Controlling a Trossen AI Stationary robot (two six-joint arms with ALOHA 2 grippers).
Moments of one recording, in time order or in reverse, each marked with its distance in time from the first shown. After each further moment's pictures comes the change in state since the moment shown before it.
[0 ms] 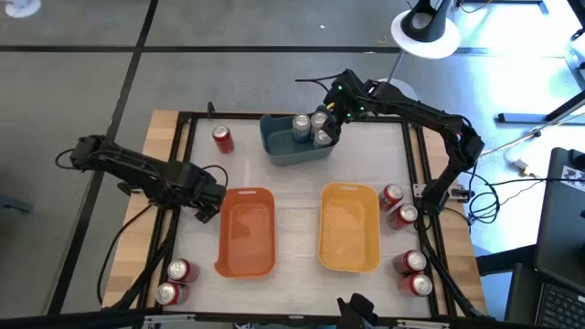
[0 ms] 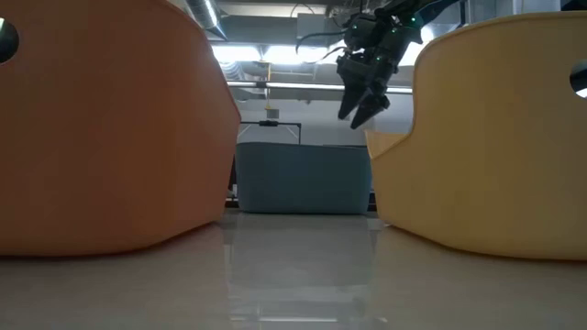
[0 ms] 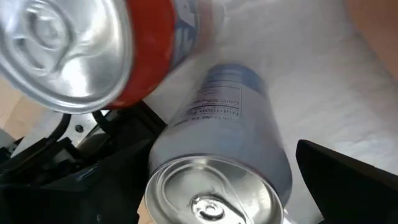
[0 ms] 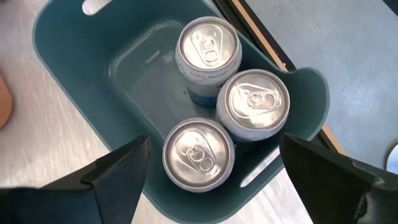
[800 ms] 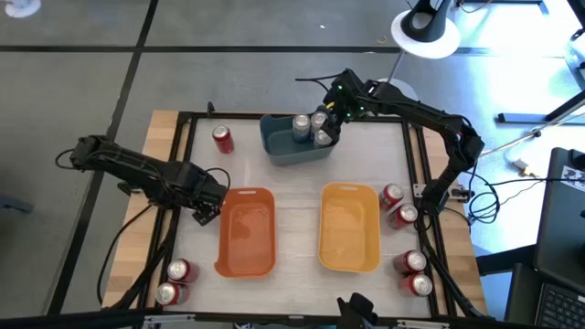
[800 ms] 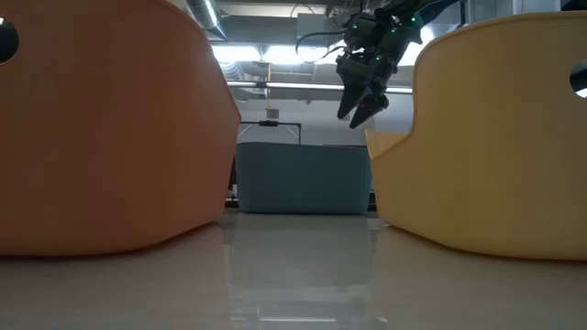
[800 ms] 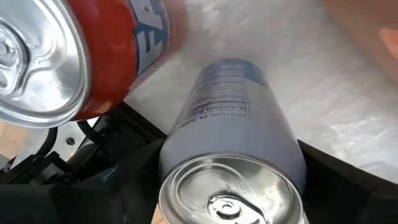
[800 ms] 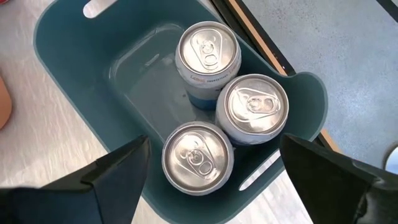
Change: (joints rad) left arm 0.000 -0.010 0.002 0.026 0.029 0.100; right arm 0.000 0.000 0.000 0.010 0.000 -0.006
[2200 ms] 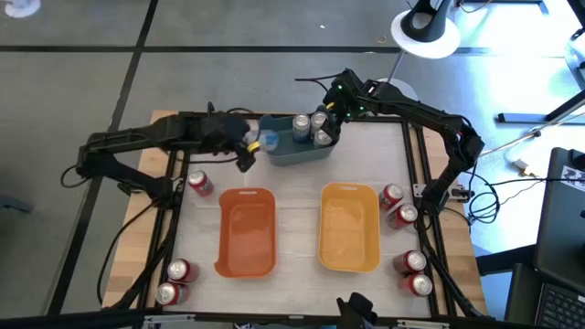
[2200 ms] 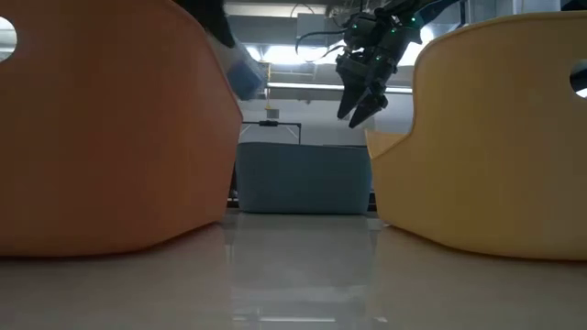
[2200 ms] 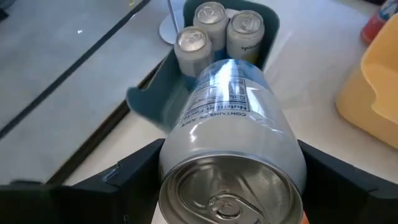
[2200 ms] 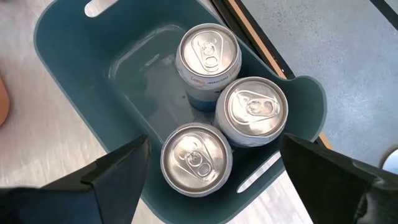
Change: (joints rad) left arm 0.370 0.110 0.555 0.405 -0.432 0.652; right arm 0.000 0.000 0.000 0.005 0.000 -0.021
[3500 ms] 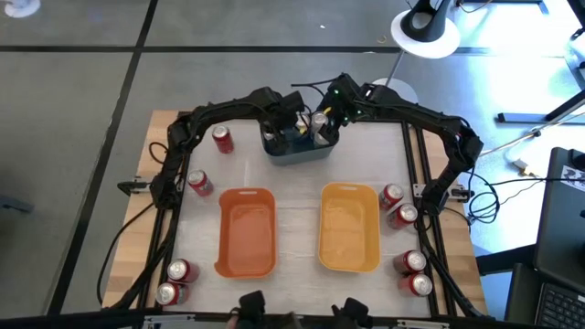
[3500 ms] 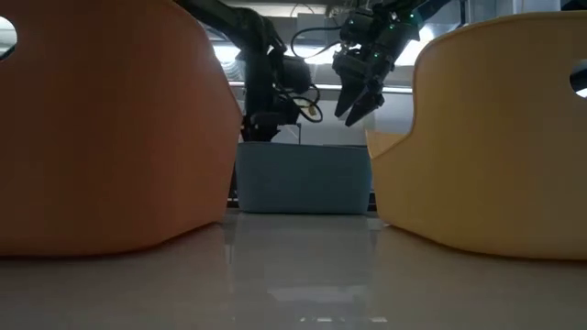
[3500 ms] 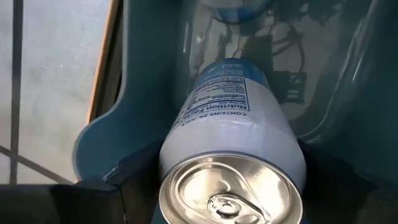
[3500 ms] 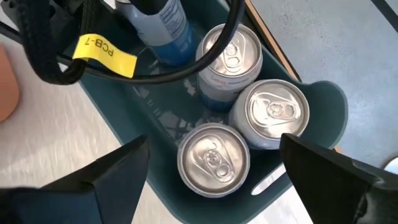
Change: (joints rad) left arm 0.339 0.848 0.528 -0.267 0.177 0.444; right arm 0.046 0.001 0.000 -0.003 0.011 -0.012
